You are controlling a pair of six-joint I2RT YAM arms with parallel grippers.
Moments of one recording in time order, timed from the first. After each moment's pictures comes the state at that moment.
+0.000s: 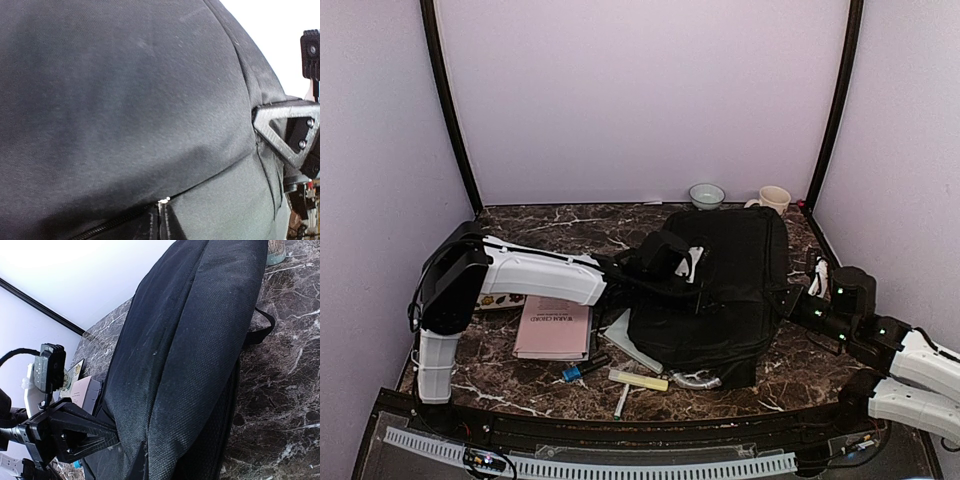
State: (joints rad) left arm -1.07 2.10 1.52 0.01 0.22 -0.64; right arm 0.60 0.60 0.29 -0.05 0.01 0.79
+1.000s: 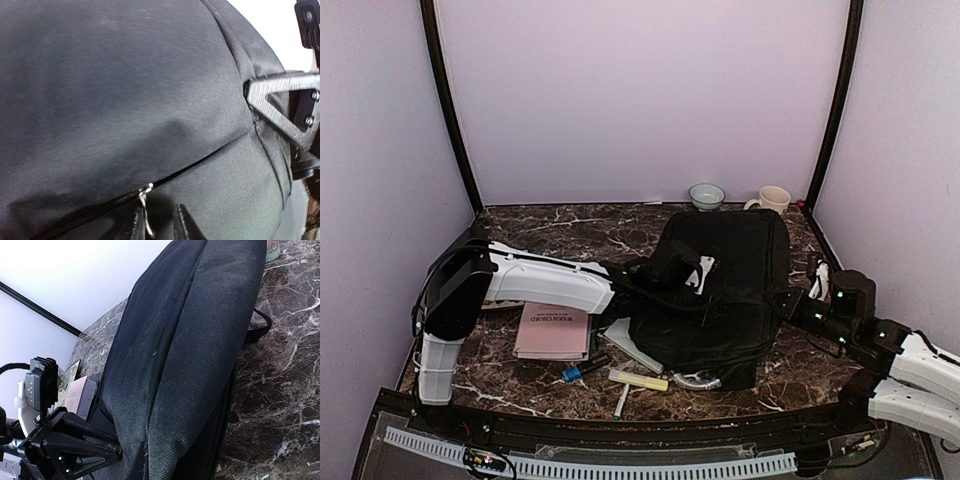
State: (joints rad) left arm -1.11 2.12 1.53 -0.02 0.18 -0.56; right arm 0.60 0.58 0.26 -0.06 0.03 0.79
